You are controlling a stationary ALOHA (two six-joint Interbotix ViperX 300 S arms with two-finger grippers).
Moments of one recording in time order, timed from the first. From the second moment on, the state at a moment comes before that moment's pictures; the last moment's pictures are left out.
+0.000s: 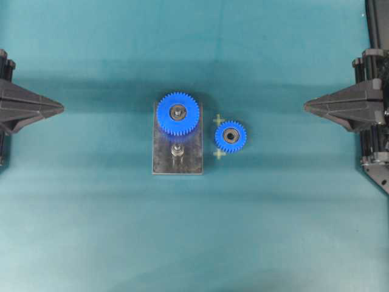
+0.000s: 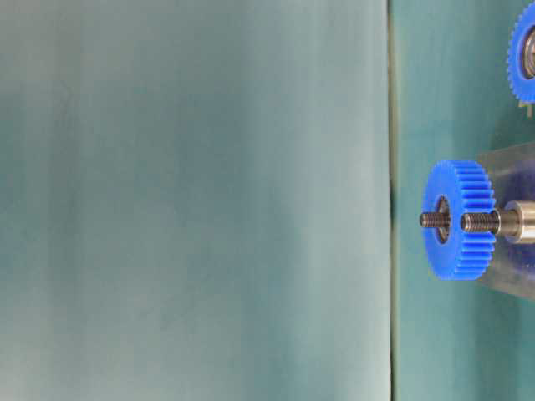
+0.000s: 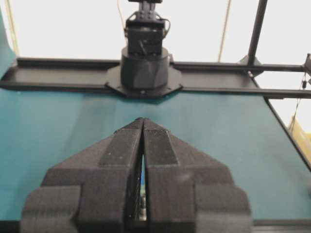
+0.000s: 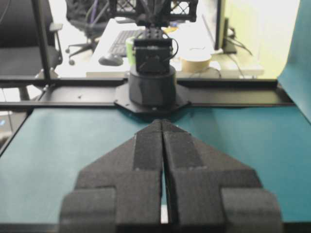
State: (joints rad) left arm 0.00 -0.96 1.17 0.00 -0.29 0.00; right arm 0.00 -0.96 1.17 0.00 -0.29 0.01
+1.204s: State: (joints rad) left arm 0.03 -0.48 0.99 0.01 -0.07 0.05; right arm -0.19 -0.40 0.91 0.10 0.37 0.11
